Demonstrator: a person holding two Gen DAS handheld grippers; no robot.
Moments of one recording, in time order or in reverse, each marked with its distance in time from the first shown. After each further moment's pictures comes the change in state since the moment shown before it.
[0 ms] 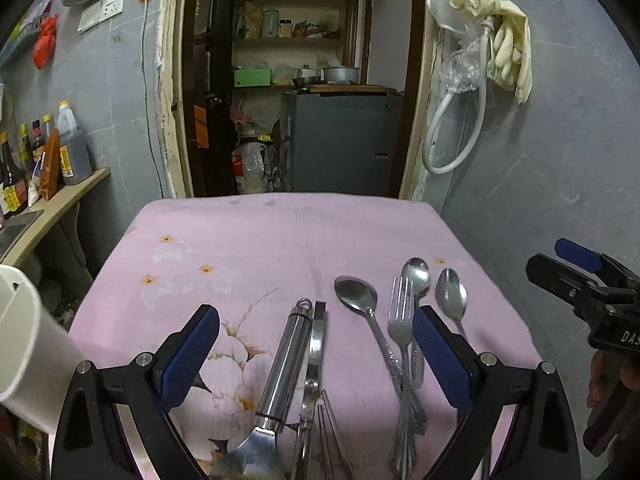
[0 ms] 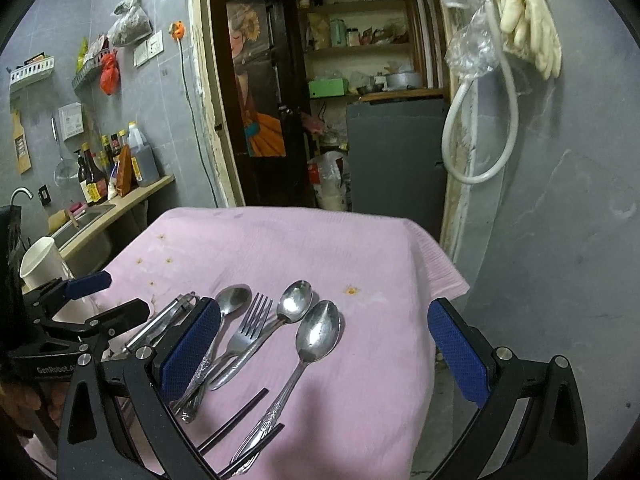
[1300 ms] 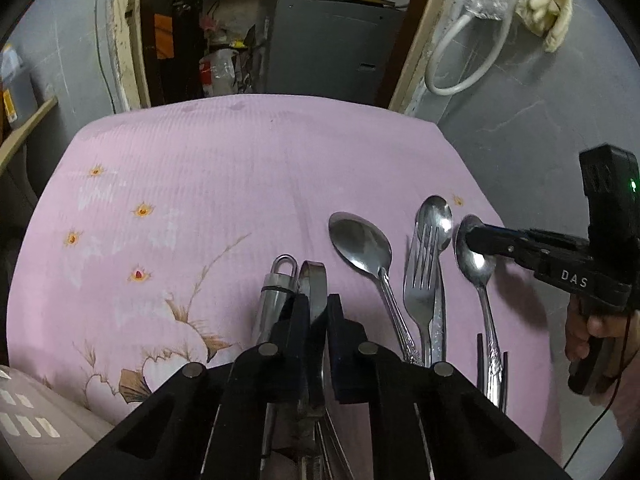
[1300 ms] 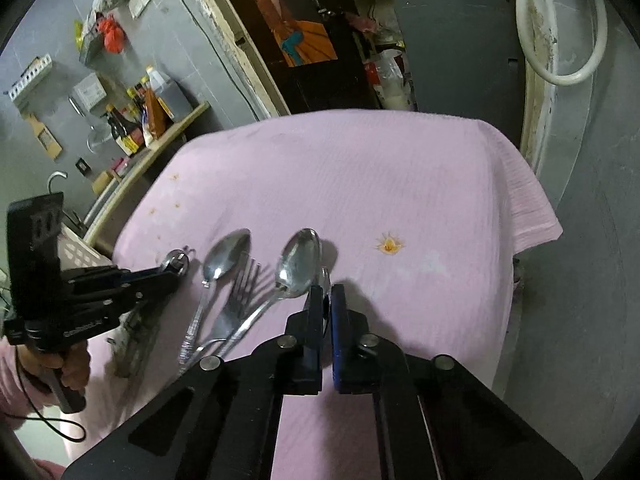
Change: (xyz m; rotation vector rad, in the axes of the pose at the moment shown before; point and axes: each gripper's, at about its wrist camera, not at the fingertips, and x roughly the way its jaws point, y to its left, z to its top) left arm 0.080 0.011 0.012 -0.043 0.362 -0.130; right arm 0.104 -0.027 -0.012 0.047 0.373 0.291
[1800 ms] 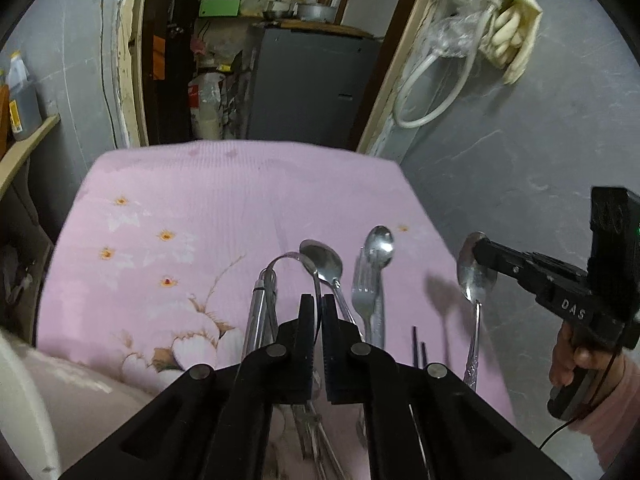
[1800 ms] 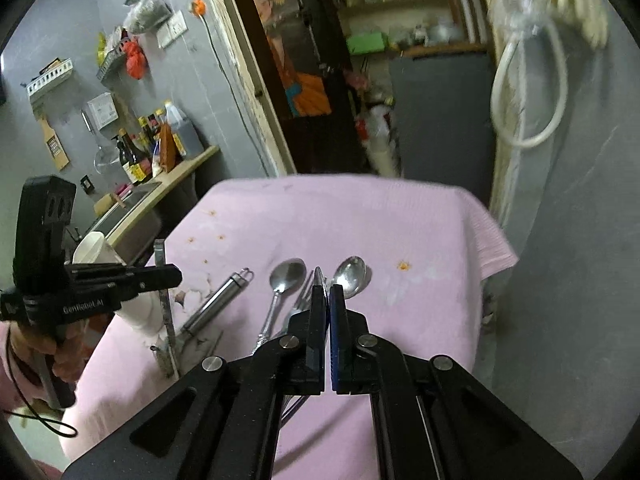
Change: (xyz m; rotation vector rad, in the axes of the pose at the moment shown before) left arm -0.083 -0.004 -0.005 0.017 -0.089 -0.087; right arm -0.105 0.070 -0.024 -0.050 -0.212 -0.127
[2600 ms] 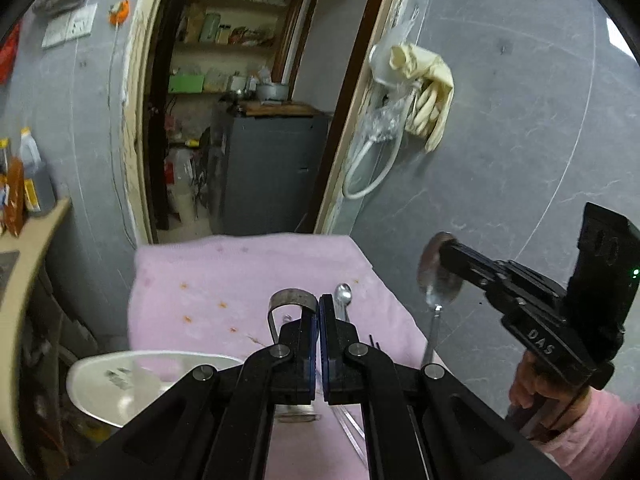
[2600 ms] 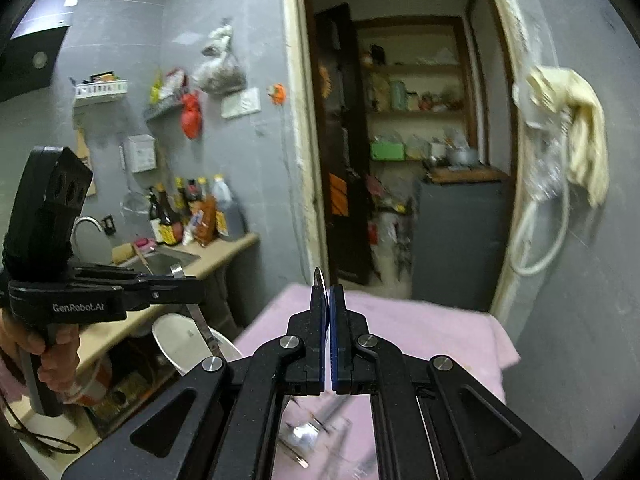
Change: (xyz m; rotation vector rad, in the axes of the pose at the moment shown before) left arm -0.195 0.049 0.018 0.135 -0.213 -0.136; right arm -0.102 0.217 0.072 -0.142 -0.338 -0.063
